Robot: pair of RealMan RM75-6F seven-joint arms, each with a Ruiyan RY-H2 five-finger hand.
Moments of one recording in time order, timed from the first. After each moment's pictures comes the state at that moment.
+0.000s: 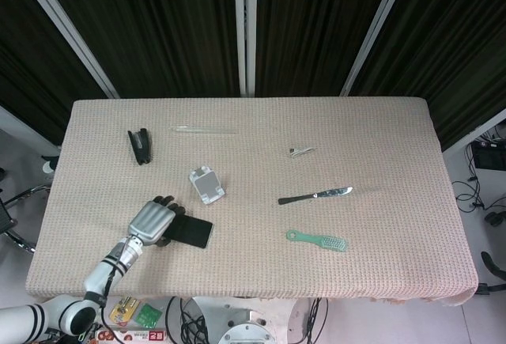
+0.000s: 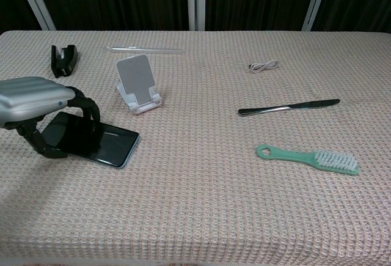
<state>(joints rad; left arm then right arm) -0.61 -1.42 -0.01 -1.59 1.23 0.93 0.47 -0.08 -1.08 0.09 -1.45 -1.44 1.58 0.19</state>
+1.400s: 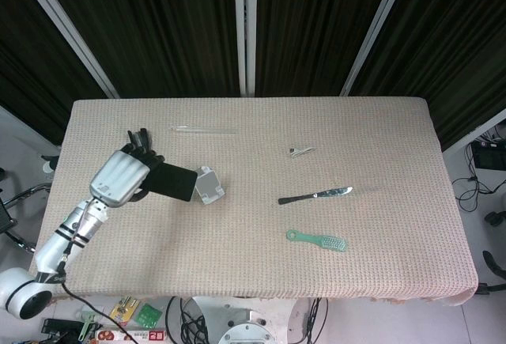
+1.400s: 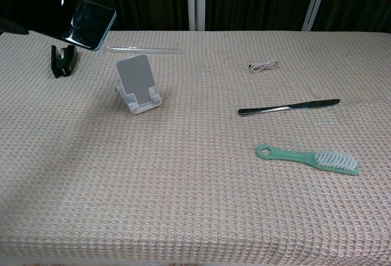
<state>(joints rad) -0.68 -1.01 -0.15 -1.79 1.39 1.02 0.44 -0.09 -1.08 0.09 -1.46 -1.44 1.60 0.20</state>
